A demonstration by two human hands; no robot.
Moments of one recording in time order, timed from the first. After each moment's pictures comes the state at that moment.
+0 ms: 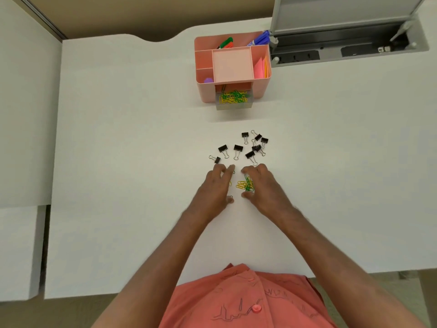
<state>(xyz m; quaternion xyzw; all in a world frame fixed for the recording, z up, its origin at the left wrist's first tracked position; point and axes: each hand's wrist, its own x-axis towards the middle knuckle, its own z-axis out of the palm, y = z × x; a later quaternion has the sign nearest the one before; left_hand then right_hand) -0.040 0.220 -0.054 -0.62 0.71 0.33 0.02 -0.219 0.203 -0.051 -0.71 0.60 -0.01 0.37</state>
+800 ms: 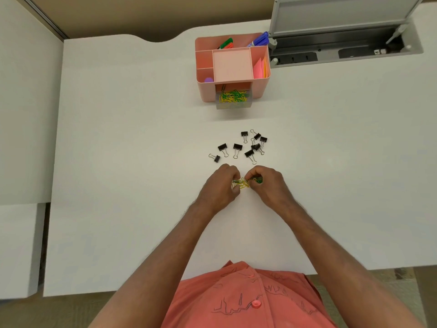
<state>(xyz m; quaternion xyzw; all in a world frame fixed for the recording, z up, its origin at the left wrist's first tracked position) -0.054 0.208 -0.060 -0.63 0.68 0.37 -0.08 -0.229 0.193 -0.054 -0.58 0.65 -0.12 0.47</state>
